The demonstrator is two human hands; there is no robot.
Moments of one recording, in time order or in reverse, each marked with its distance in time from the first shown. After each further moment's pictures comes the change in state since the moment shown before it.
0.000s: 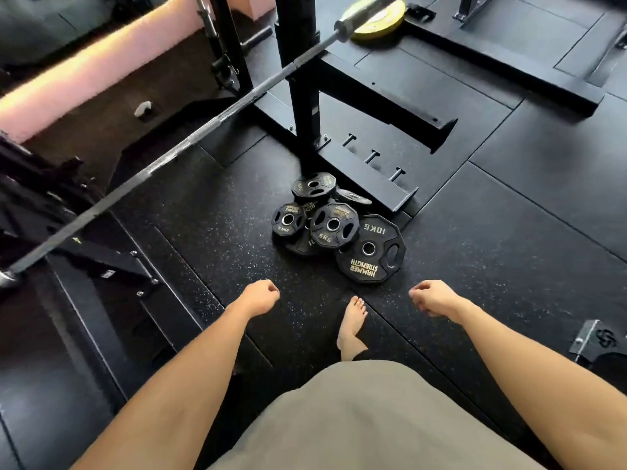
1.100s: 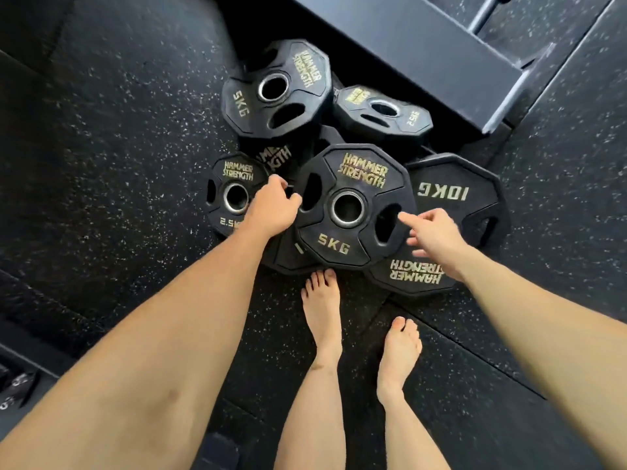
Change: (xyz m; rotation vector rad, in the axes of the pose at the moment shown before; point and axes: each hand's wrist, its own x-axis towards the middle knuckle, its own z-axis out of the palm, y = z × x) left_hand 0.665 0.092 0.039 0.026 -0.065 0.025; right_hand 0.572 -0.104 0.123 0.461 0.095 0.385
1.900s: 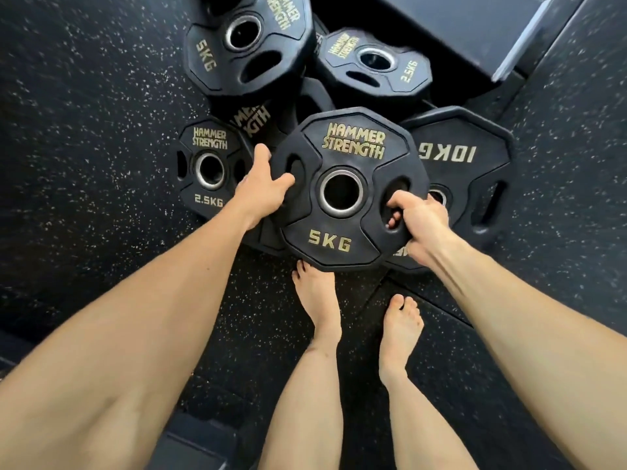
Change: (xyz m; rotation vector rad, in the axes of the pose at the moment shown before) left_hand 0.013 -0.019 0.041 -0.199 -0.019 0.019; right_hand 0.018 0.029 0.043 0.619 0.061 0.131
